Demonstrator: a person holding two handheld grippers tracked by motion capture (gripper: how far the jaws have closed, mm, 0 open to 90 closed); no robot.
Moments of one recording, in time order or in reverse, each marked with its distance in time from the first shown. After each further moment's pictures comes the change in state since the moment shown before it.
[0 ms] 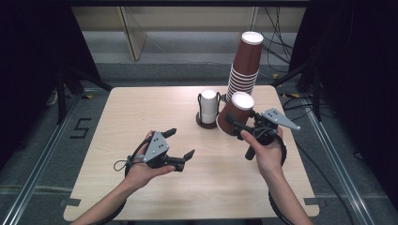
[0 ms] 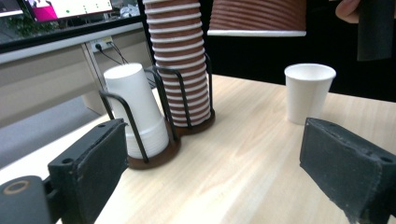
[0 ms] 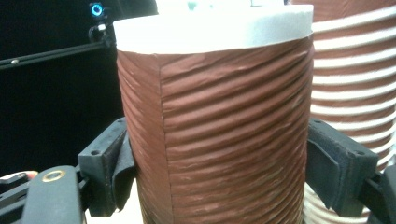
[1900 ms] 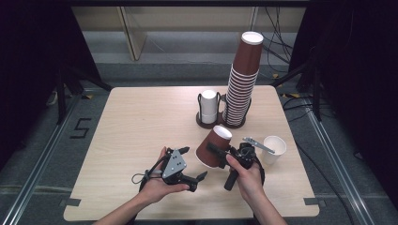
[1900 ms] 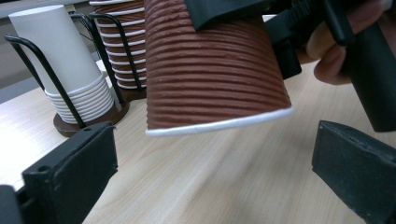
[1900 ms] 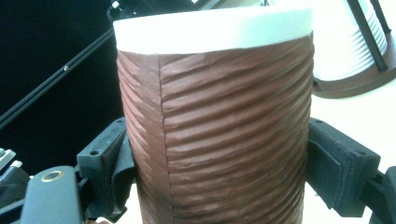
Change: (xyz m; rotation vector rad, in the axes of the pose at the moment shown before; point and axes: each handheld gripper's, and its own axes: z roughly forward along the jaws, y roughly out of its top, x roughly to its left) left arm -0.043 -0.035 0.028 0.093 -0.097 -0.019; right arm 0.013 -0.100 0.010 0.191 0.138 0.432
